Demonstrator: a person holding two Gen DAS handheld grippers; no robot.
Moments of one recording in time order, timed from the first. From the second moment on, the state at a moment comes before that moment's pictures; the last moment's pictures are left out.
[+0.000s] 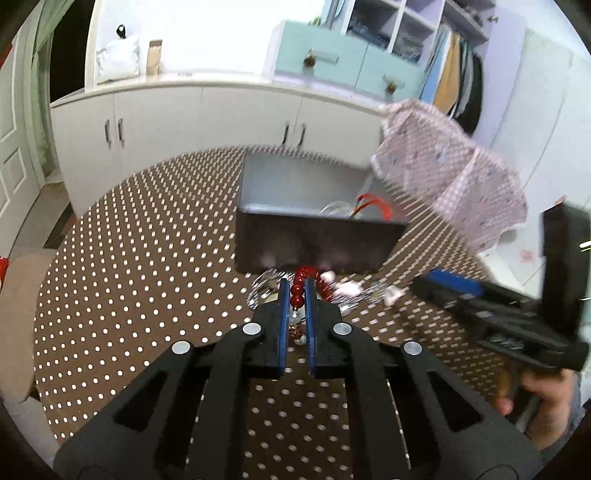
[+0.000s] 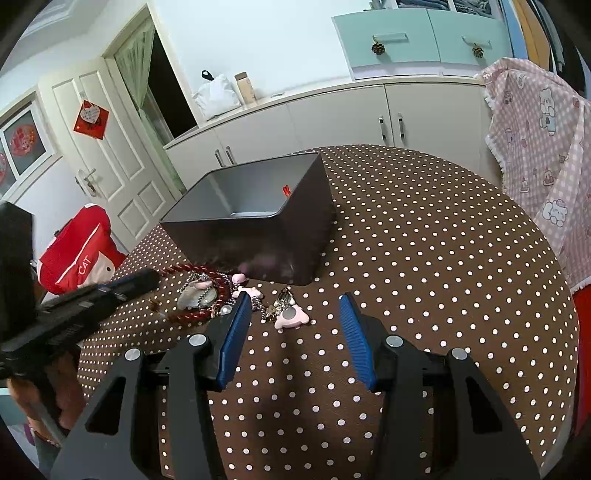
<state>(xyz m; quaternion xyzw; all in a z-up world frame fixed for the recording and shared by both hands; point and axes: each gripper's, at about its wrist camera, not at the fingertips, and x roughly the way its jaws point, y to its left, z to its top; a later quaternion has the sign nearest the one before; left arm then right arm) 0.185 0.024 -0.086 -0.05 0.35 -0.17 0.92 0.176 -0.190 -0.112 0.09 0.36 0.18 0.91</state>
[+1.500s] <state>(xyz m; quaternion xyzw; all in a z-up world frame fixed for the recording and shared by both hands) 0.161 0.034 -0.029 -0.08 0.28 -0.19 0.94 0.151 -0.147 -0.028 -0.08 0.27 0.21 0.94</state>
